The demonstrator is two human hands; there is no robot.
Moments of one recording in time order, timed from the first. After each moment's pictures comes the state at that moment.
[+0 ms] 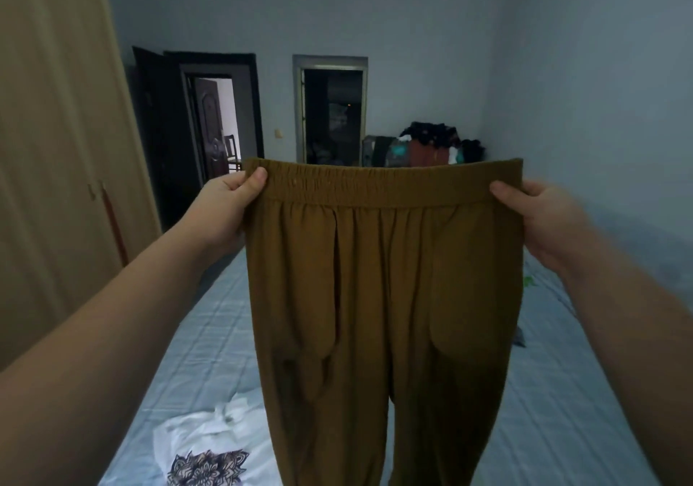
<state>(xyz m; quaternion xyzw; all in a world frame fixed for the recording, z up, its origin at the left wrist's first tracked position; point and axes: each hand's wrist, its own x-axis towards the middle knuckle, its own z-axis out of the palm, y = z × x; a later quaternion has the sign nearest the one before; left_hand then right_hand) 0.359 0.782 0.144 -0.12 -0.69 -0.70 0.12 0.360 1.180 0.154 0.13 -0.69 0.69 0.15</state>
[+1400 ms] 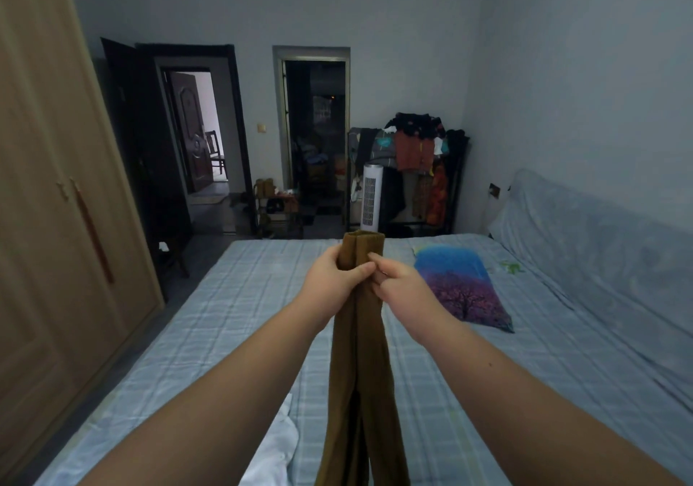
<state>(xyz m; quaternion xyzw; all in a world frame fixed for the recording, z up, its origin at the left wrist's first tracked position) 0.332 0.921 0.032 -0.07 -0.74 -0.67 0.06 0.336 1.060 0.019 0.08 -0.73 0.68 0.00</state>
